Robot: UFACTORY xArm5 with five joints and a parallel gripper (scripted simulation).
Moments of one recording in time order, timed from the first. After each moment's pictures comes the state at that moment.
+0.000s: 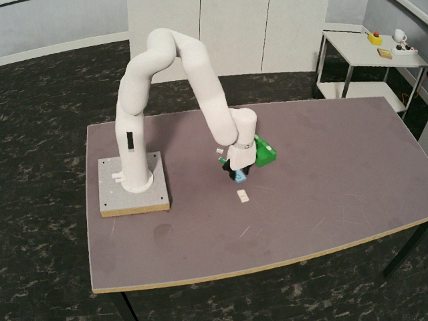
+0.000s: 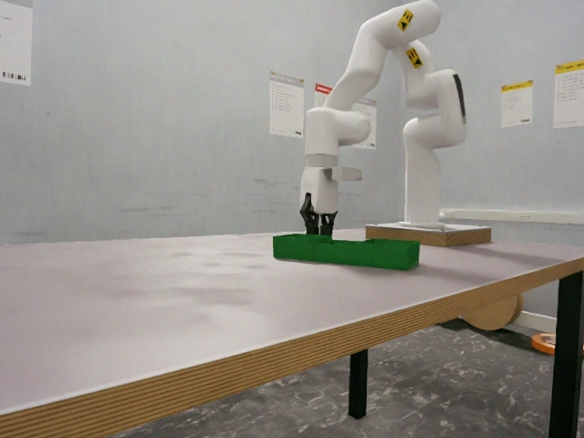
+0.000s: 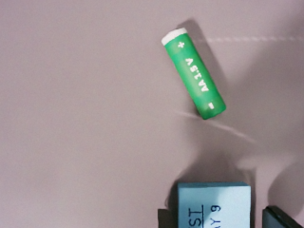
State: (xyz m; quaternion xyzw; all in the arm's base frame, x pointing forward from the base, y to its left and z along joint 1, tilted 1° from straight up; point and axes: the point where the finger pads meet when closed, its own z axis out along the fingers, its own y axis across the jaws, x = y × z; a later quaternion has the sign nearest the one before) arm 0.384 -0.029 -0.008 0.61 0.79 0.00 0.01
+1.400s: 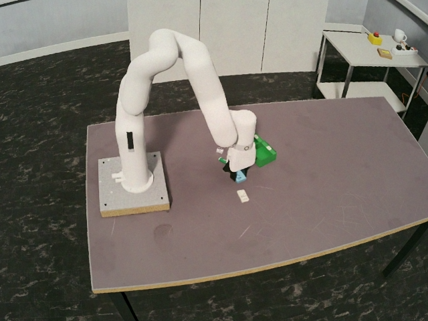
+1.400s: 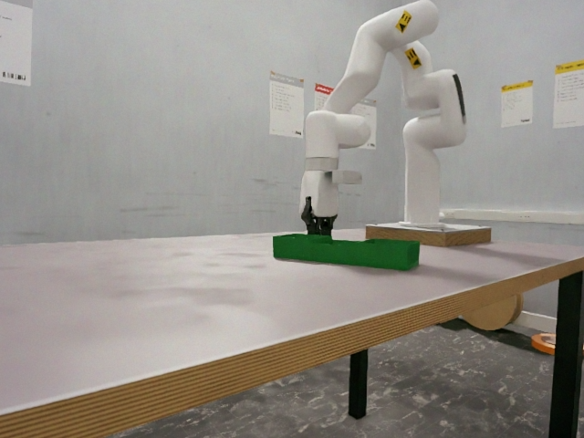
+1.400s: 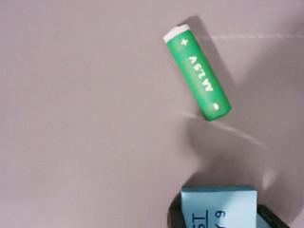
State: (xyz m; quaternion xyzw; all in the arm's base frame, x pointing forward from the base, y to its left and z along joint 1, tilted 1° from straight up) arm 0.383 -0.029 -0.015 0.61 0.79 0.00 0.01
